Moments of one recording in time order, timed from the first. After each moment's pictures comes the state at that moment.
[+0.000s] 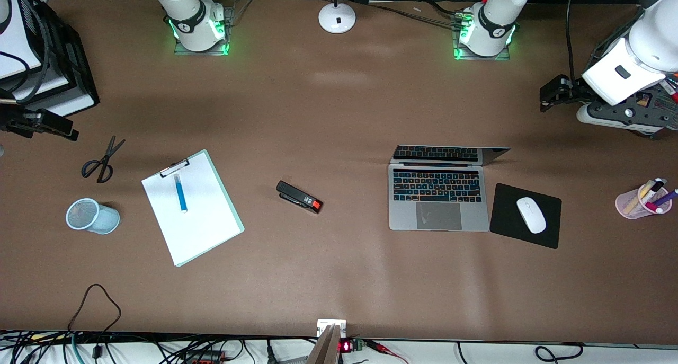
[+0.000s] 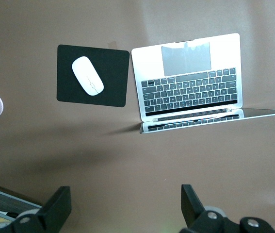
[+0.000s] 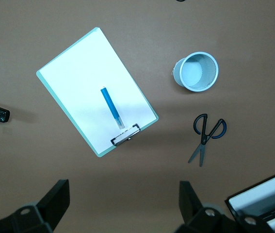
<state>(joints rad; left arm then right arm) -0.01 -0.02 -0.10 -1.66 0.01 1.56 0.03 0.03 0.15 -0.11 -1.48 0.02 1.58 -0.02</state>
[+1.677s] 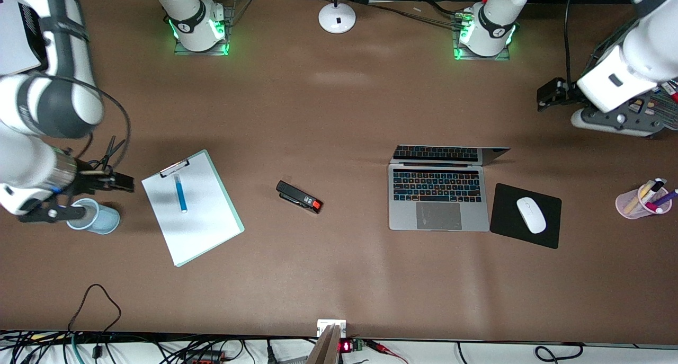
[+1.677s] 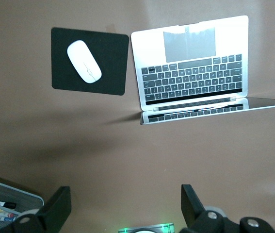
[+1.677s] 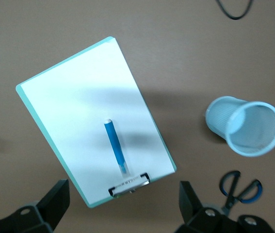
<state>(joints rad) -0.01 0.03 -0.10 -1.66 0.01 1.53 0.03 0.08 0.45 -0.09 -1.50 0.01 1.88 -0.08</state>
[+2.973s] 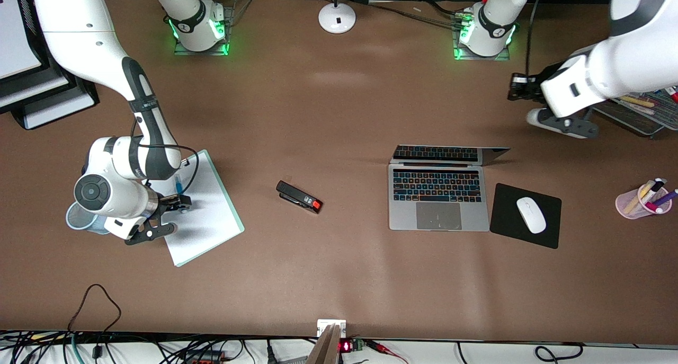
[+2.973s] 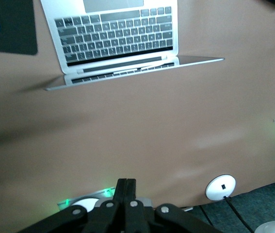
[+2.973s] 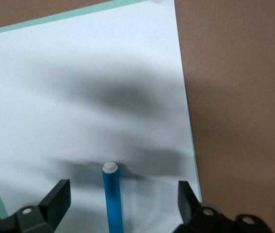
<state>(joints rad) -0.01 0.07 -0.15 -1.66 -0.25 1.38 -0.04 0.14 0.70 -0.08 -1.59 0.00 2.20 -0.25</state>
